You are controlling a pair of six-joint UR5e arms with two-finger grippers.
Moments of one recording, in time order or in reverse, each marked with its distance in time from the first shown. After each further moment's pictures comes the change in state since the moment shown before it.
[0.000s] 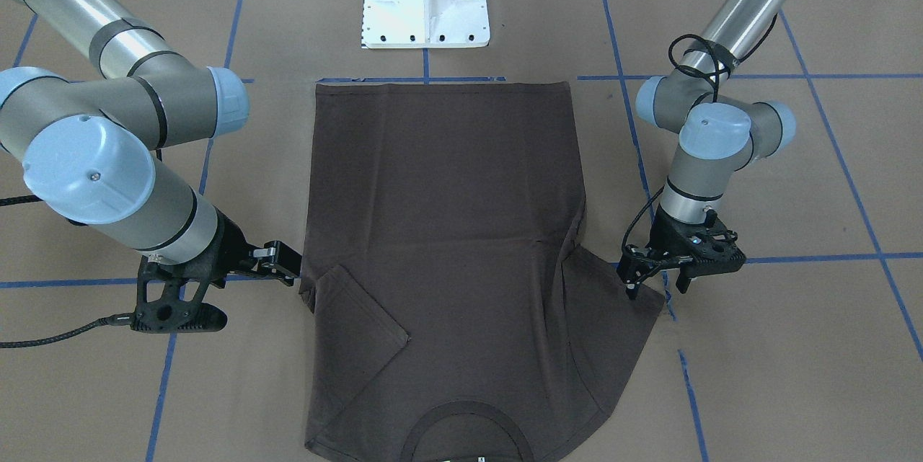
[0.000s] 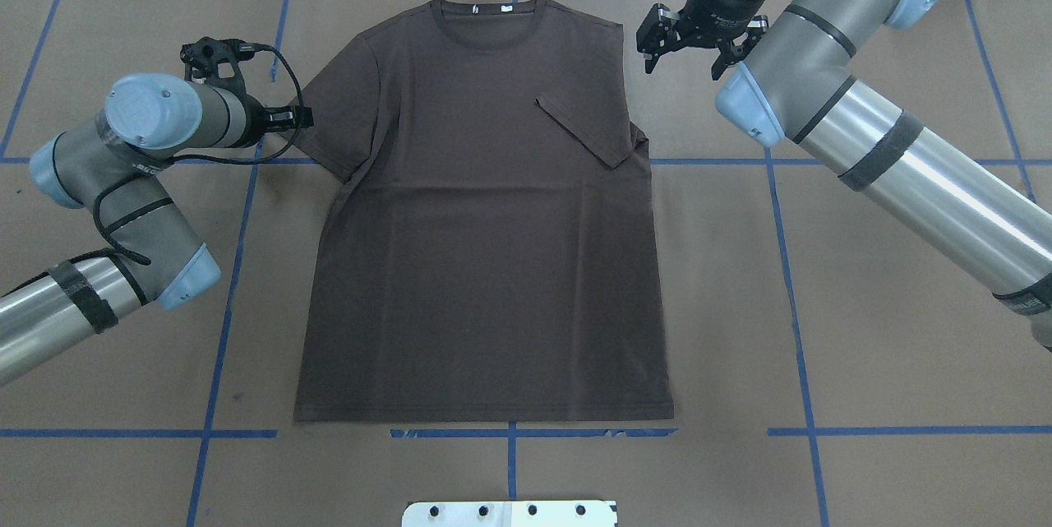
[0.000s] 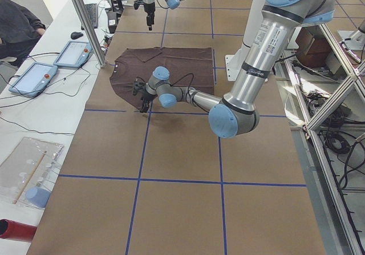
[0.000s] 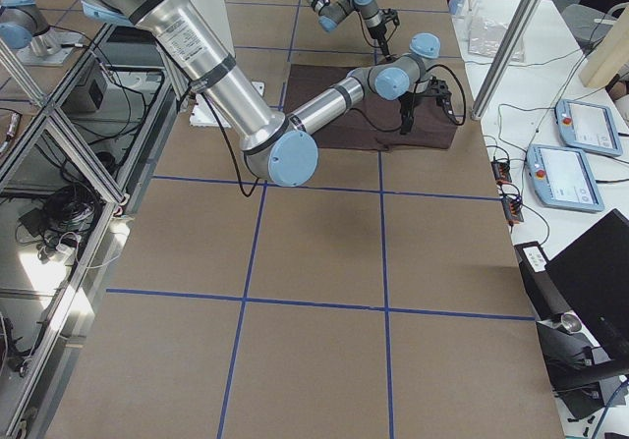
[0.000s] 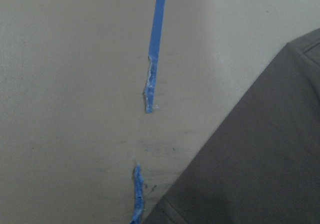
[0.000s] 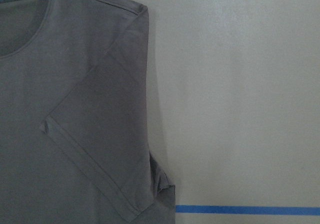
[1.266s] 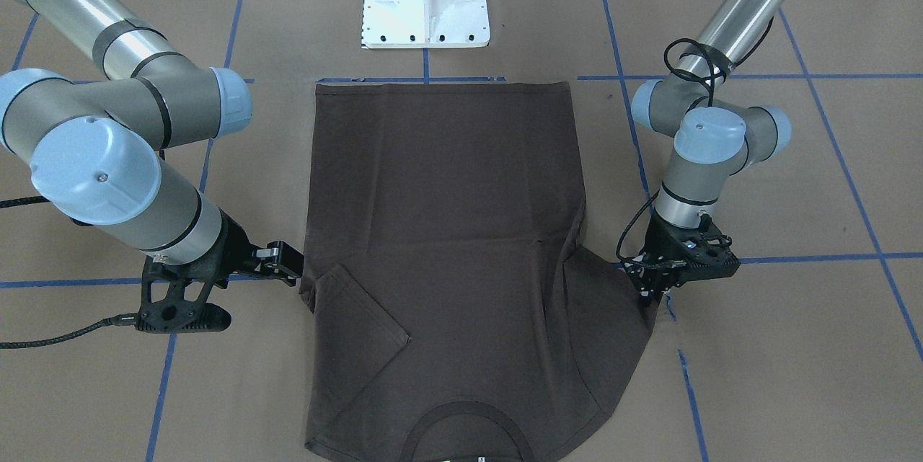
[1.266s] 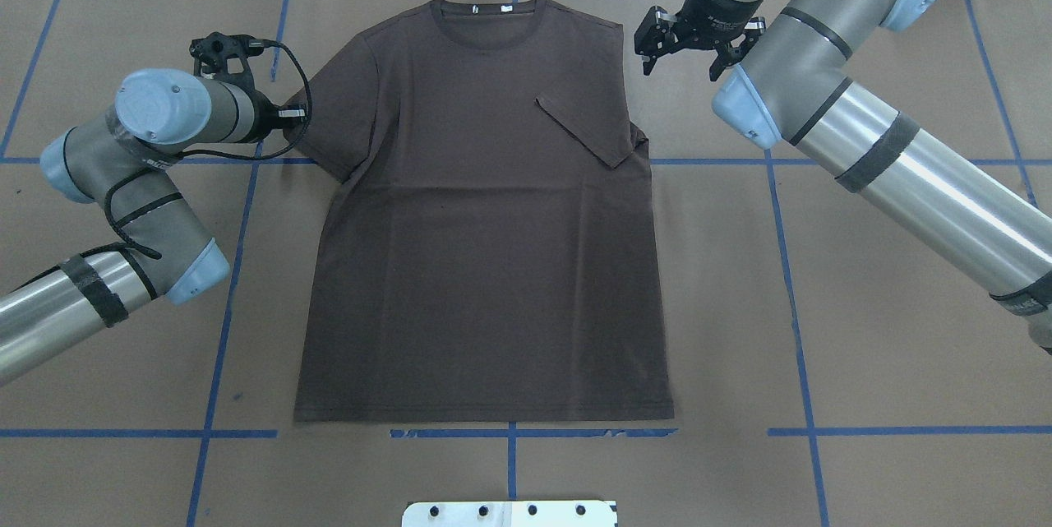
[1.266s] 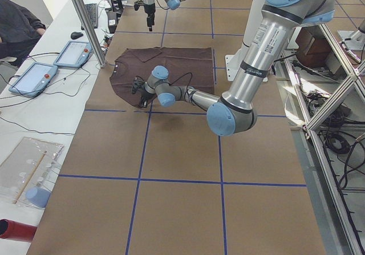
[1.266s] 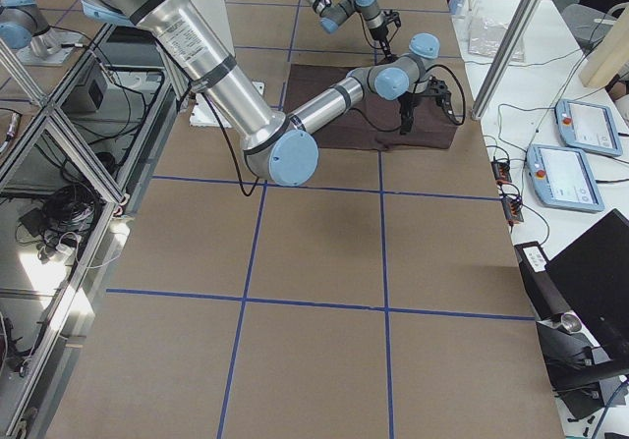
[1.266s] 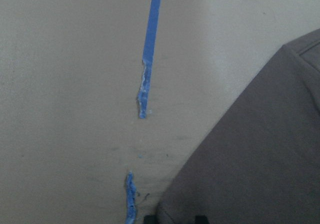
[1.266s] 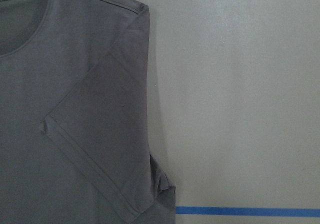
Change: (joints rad) left arm -0.001 -0.029 0.017 -0.004 0.003 0.023; right arm -0.003 0.003 -0.005 0.002 -0.009 -0.002
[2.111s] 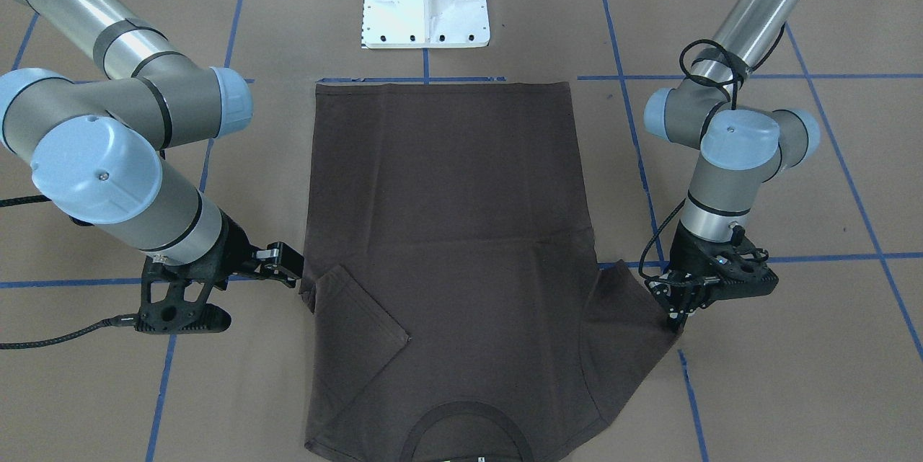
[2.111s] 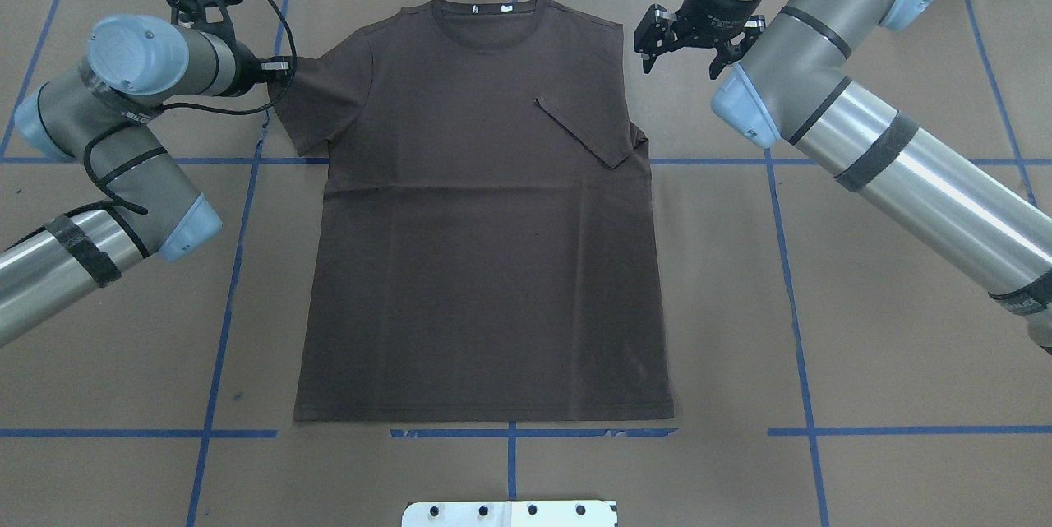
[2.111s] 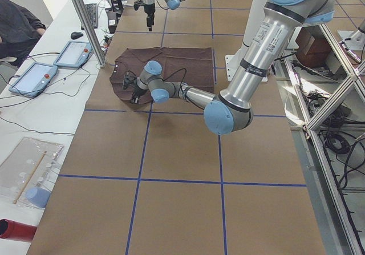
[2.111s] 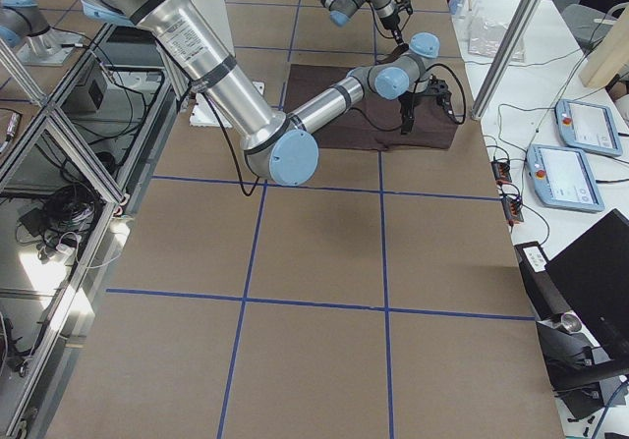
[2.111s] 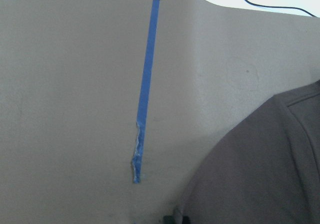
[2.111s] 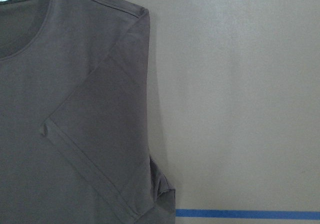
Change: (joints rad) left arm -0.081 -0.043 0.000 0.031 -0.006 0.044; right arm 0.000 0.002 0.000 0.002 -0.007 0.001
